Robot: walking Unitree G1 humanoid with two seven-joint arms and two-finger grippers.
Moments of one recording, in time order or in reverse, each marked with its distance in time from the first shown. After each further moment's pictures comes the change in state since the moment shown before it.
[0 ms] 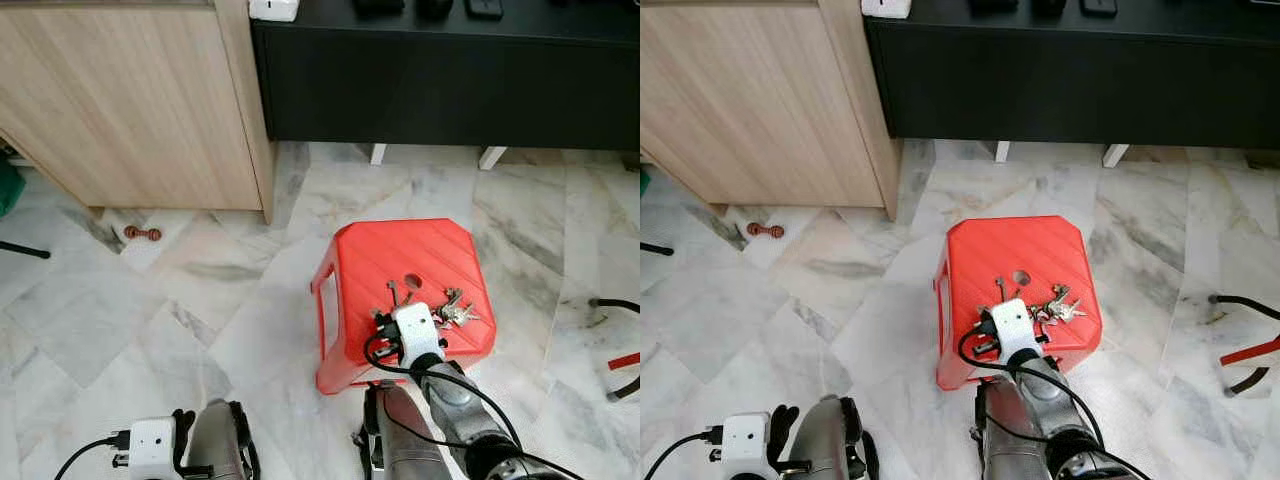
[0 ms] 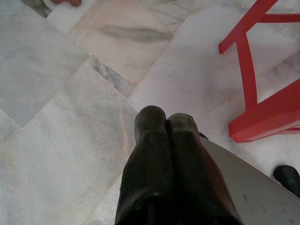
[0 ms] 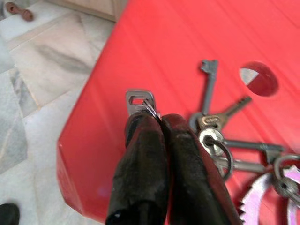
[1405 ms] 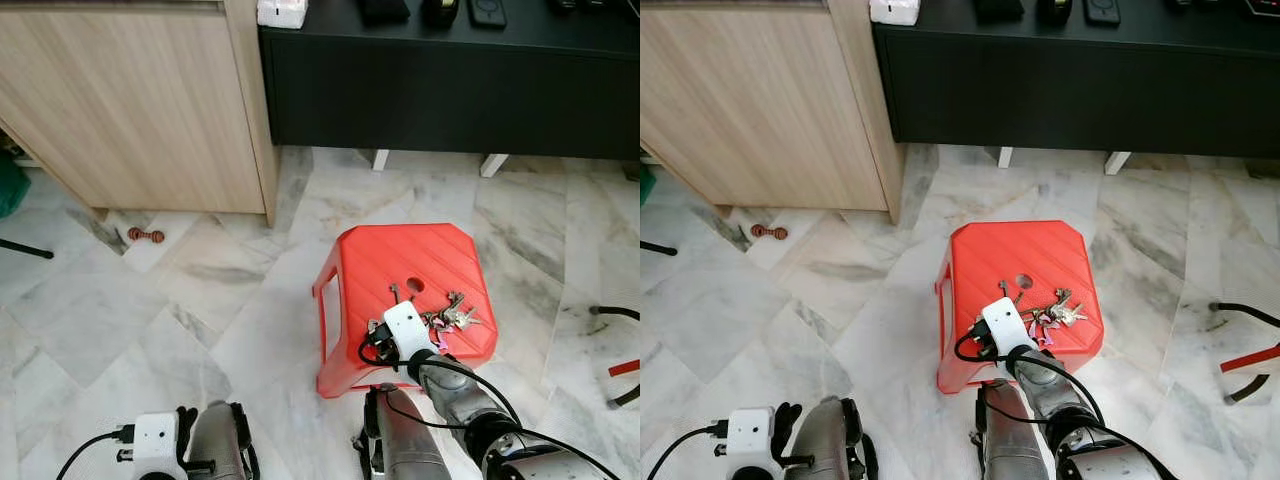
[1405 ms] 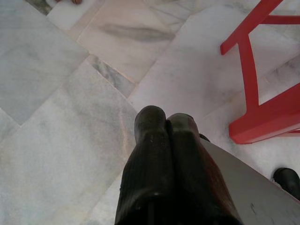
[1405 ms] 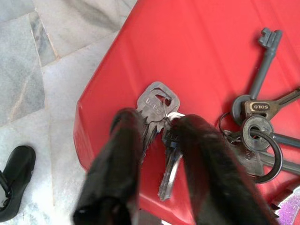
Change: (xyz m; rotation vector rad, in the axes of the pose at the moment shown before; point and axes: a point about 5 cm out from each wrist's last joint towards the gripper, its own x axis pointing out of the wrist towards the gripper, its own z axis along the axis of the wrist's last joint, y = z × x) left arm 0.004 0.001 -0.001 -0.003 0.011 0.008; right arm 0.011 0.000 0.000 -0.087 0.212 0.123
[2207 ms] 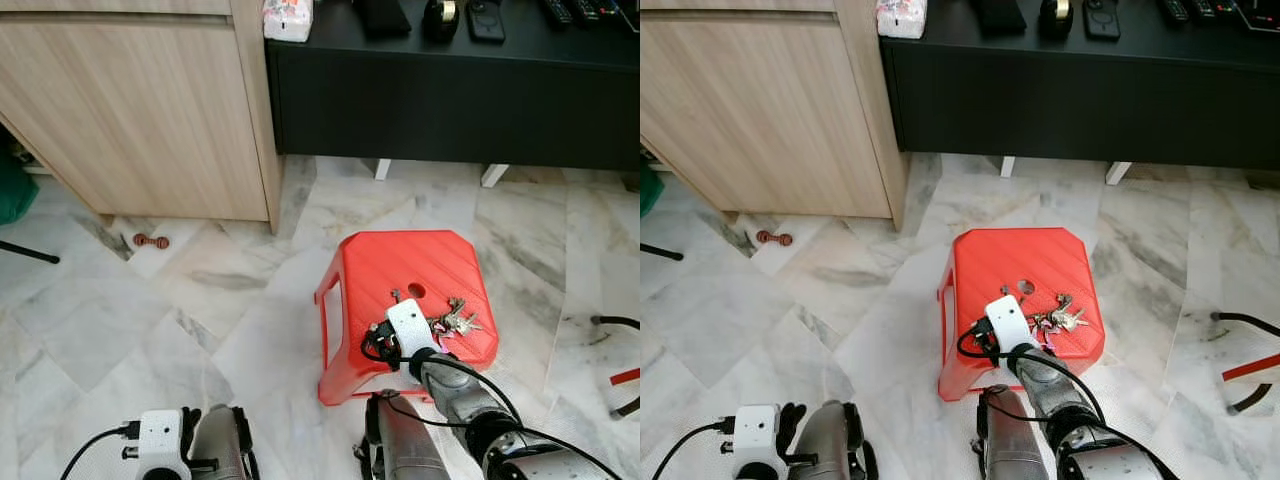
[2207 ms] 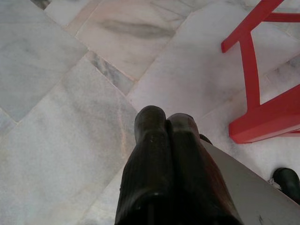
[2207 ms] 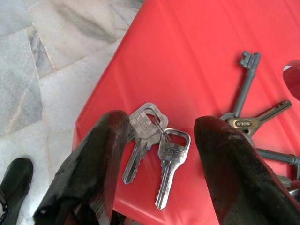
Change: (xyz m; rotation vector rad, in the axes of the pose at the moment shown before) left arm 0.011 -0.001 -0.004 -0.002 0.042 -0.008; right arm 0.000 -0.003 0.002 0.032 -0.013 -0.010
